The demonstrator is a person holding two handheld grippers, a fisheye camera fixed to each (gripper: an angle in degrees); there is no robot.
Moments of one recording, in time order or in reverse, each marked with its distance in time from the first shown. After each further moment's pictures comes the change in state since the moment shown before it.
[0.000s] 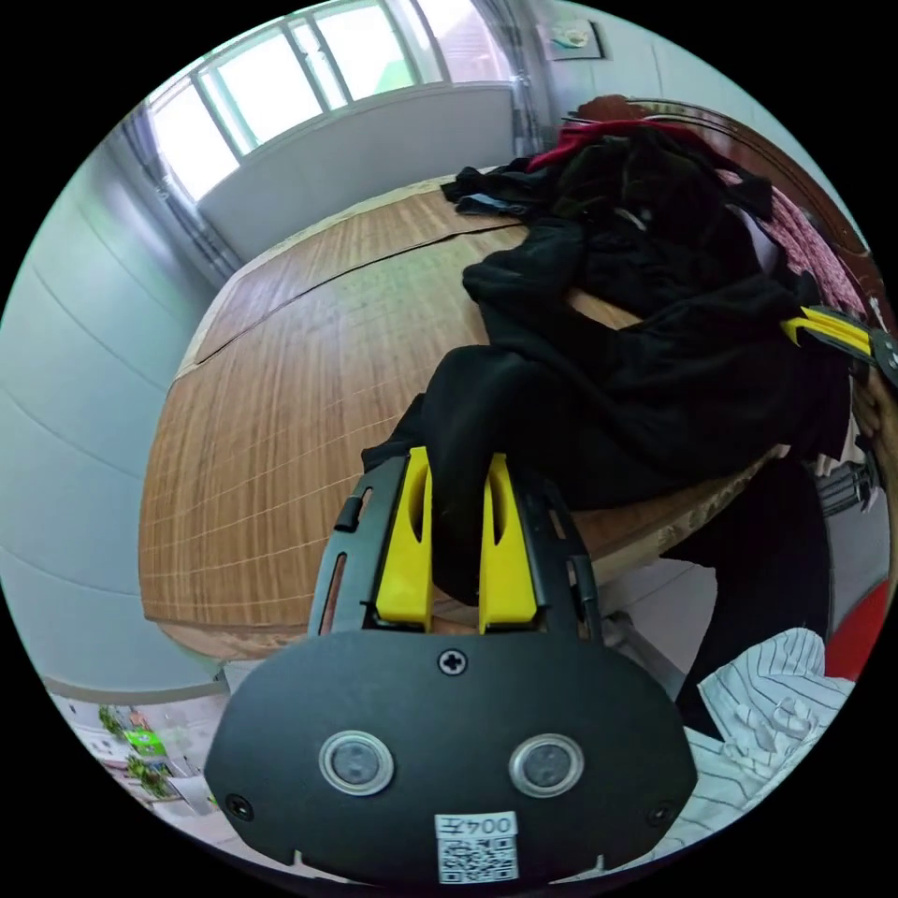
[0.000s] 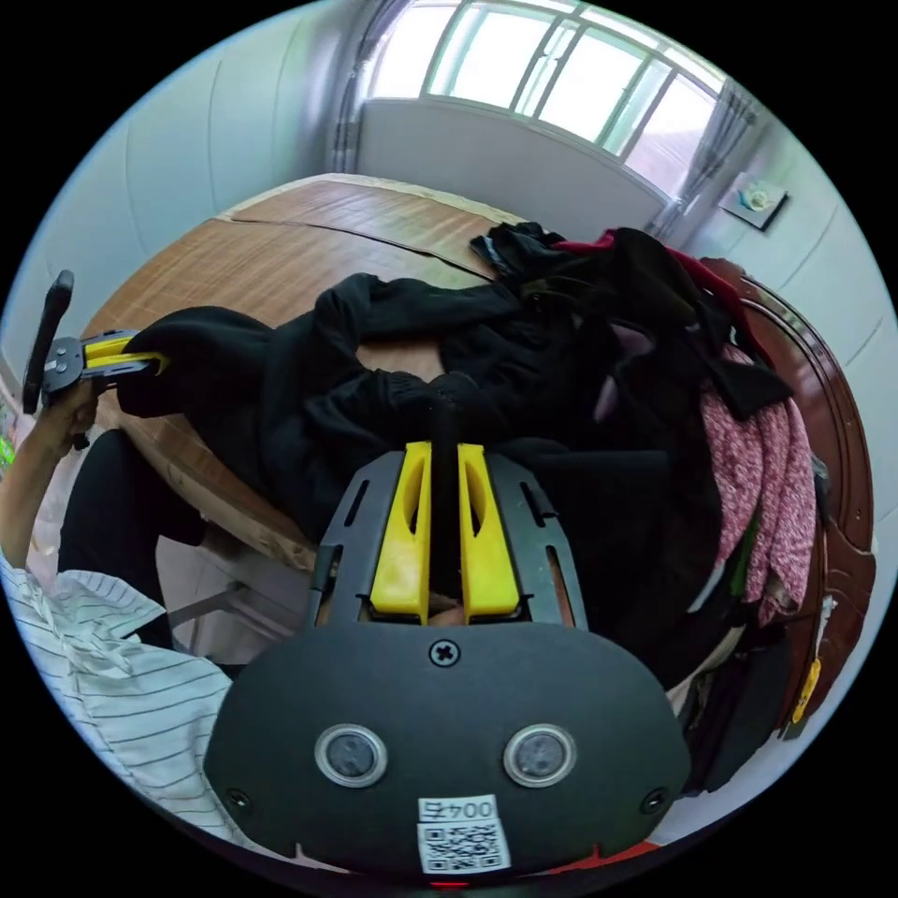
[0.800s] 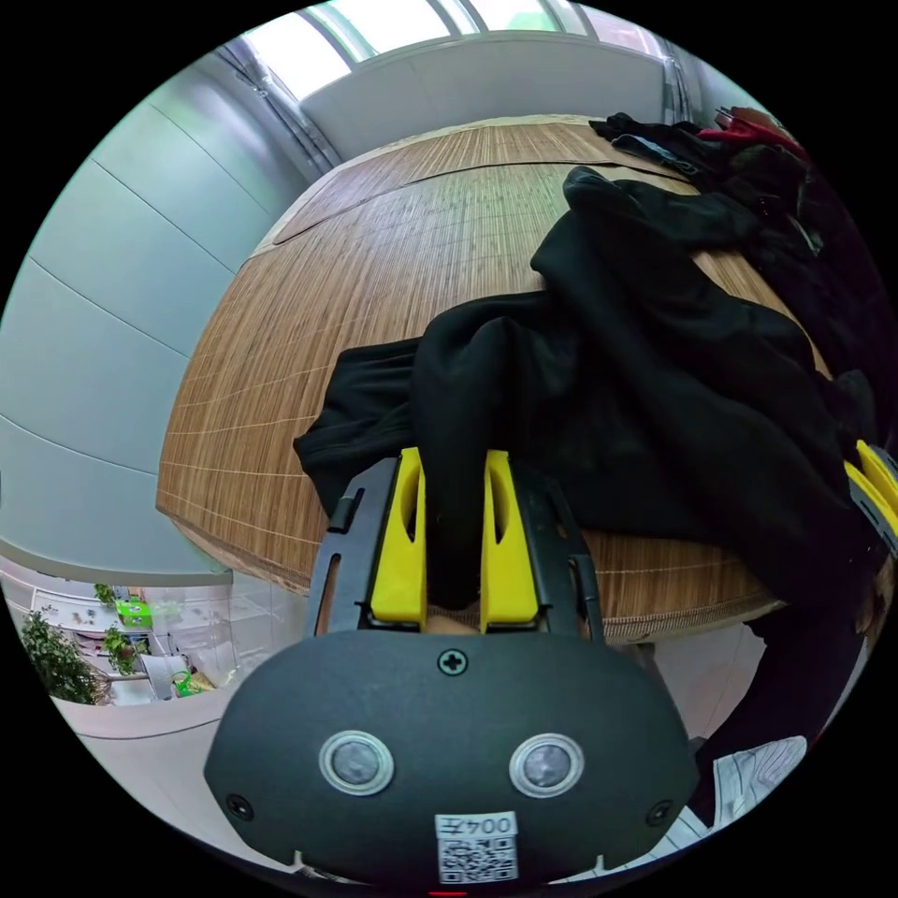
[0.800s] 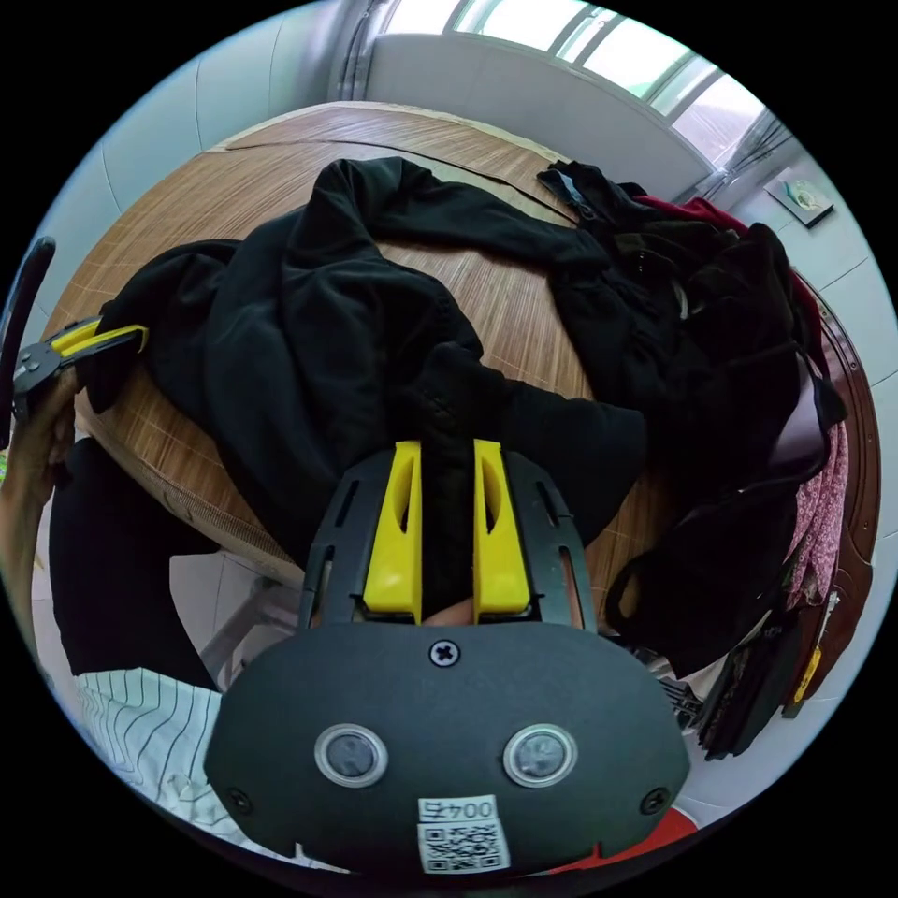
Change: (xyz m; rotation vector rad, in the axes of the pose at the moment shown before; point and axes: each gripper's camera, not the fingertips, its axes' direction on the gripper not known) left arm -0.084 -0.050 0.079 -0.201 -0.154 -0.242; right arm -0.108 -0.059 0.135 -0.197 0.048 0.043
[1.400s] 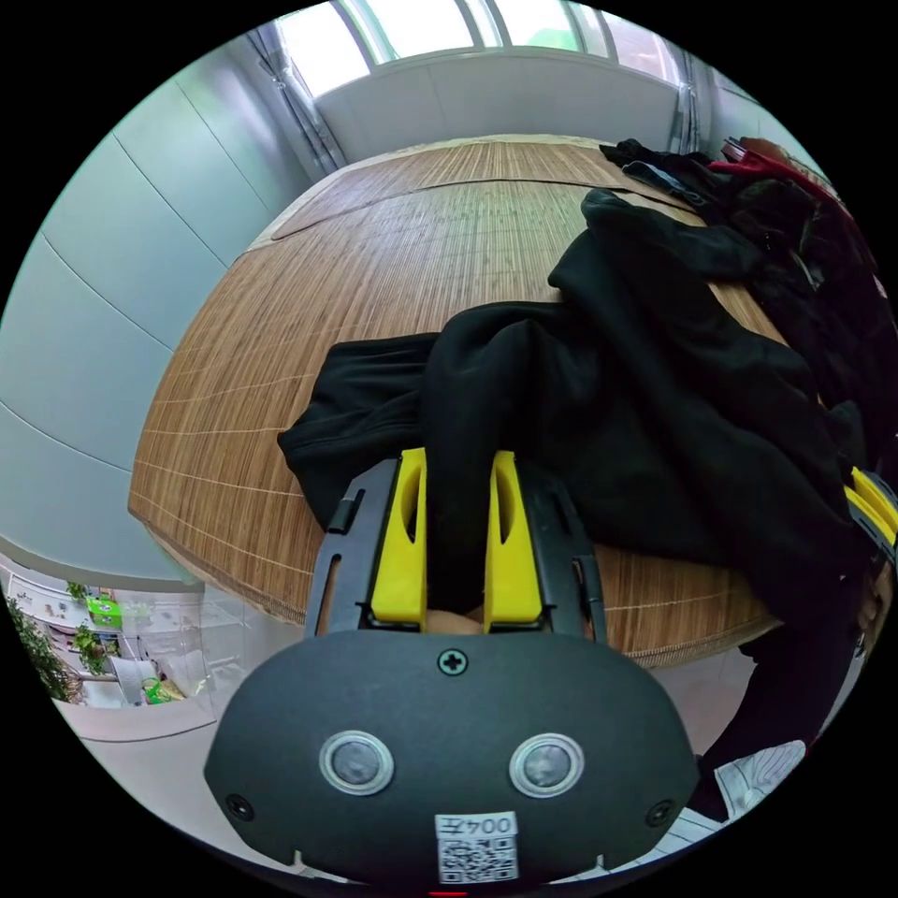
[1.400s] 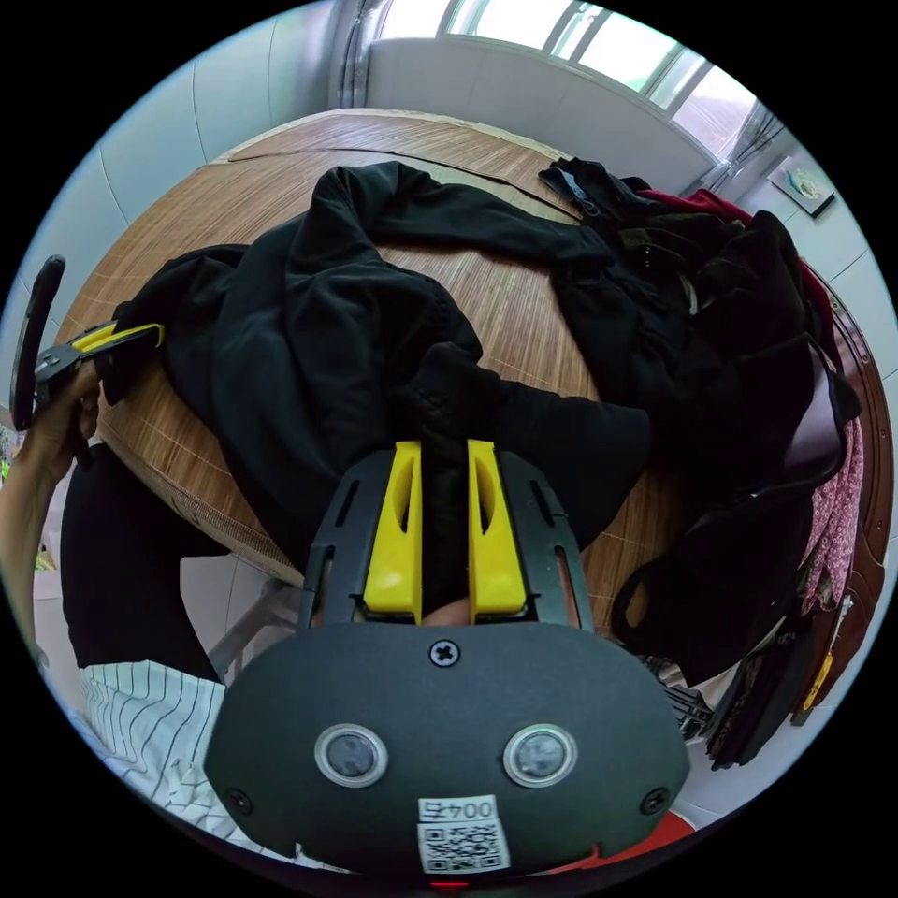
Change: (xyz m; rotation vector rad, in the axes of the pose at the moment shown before) left arm -0.042 -0.028 -0.006 0.085 0.051 -0.026; right arm 0.012 -0.014 0.016 -0.006 -0.065 0.005
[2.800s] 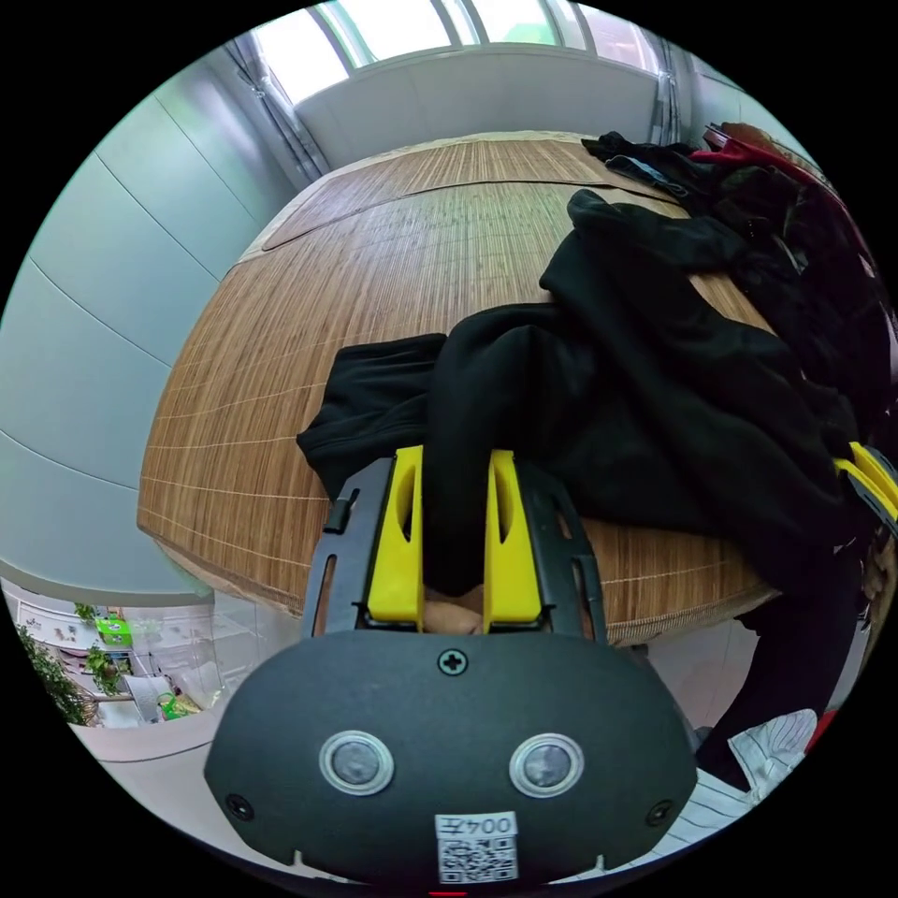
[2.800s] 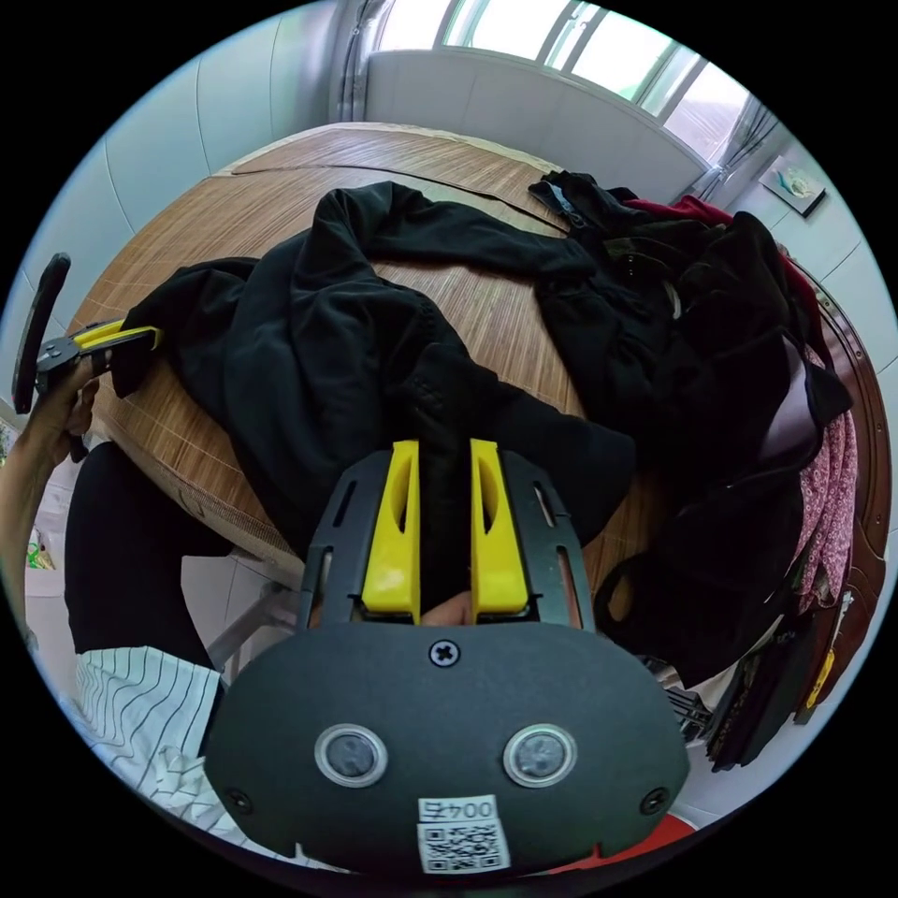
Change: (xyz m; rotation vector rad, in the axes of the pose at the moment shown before) left arm -0.015 0.028 -0.045 -0.026 0.032 0.050; right arm 0.012 0.034 -0.024 0.042 -0.010 0.007
